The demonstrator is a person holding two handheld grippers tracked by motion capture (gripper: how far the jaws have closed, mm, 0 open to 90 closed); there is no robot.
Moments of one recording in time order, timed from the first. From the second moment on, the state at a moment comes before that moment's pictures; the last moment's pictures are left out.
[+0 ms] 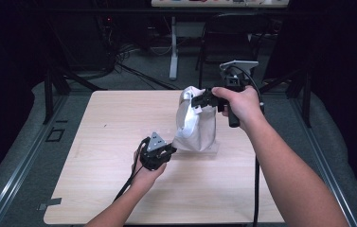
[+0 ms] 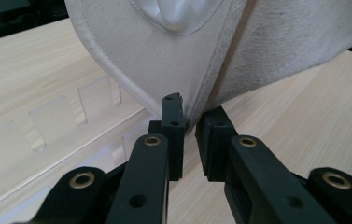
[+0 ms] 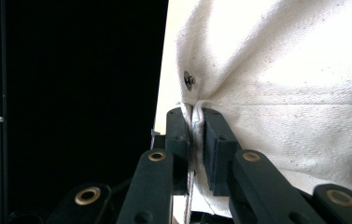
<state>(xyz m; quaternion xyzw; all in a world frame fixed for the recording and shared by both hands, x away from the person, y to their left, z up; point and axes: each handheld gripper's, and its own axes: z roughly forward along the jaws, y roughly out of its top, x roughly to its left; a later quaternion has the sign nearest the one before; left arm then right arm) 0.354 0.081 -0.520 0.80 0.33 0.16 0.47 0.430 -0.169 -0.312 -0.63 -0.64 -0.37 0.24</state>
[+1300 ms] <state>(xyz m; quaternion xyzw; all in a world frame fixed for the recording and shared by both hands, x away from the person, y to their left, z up) 0.354 0.084 -0.538 0.80 0.36 0.16 0.45 0.435 -0.157 -0.328 -0.63 -0.65 -0.35 0.24</state>
